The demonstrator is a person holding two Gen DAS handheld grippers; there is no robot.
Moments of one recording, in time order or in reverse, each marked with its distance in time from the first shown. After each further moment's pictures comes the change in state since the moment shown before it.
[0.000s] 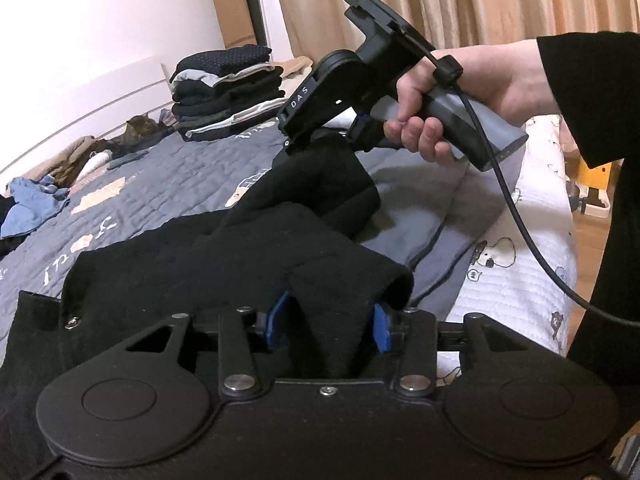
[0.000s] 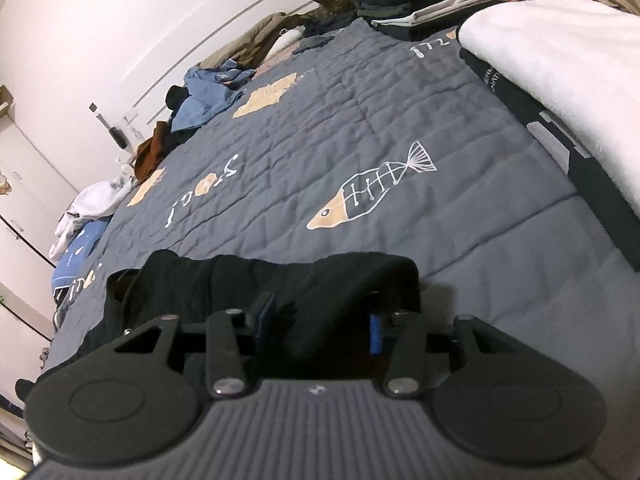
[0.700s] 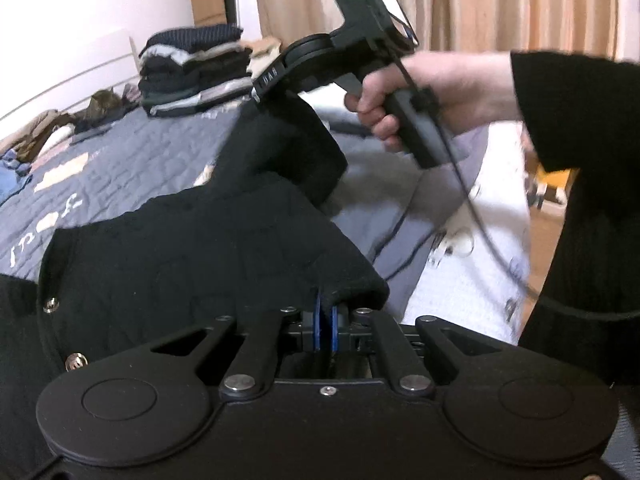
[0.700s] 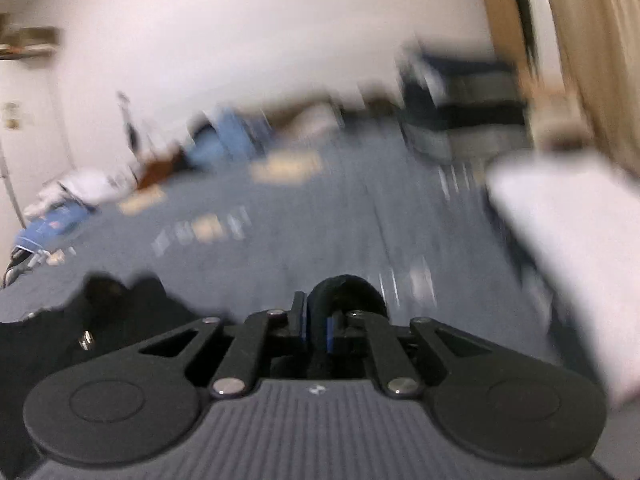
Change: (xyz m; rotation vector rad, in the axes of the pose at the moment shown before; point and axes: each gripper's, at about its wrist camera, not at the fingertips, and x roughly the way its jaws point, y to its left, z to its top) left arm -0.004 0.014 -0.001 -0.023 0.076 -0.142; right arm -0.010 0.033 0.000 -0.296 -0.206 -0.108
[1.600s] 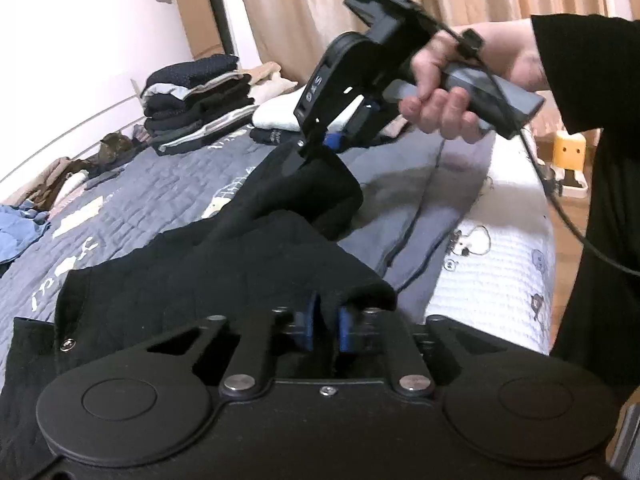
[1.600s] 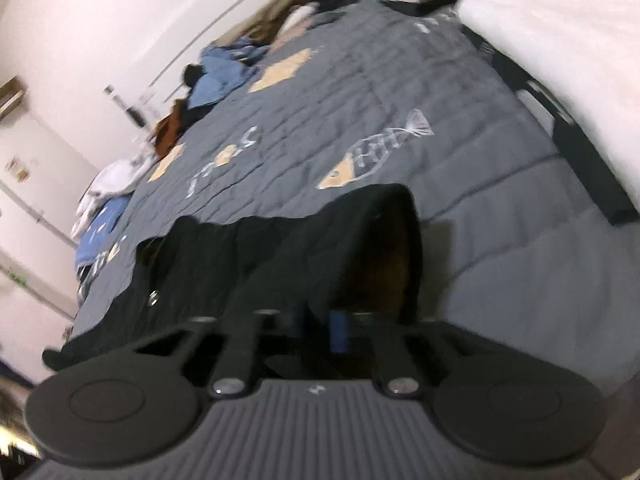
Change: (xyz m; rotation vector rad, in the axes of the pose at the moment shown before) left arm 0.007 -0.015 0.000 0.115 -0.057 0.057; right arm -0.018 -0.041 -0.025 0.321 0.276 0.166
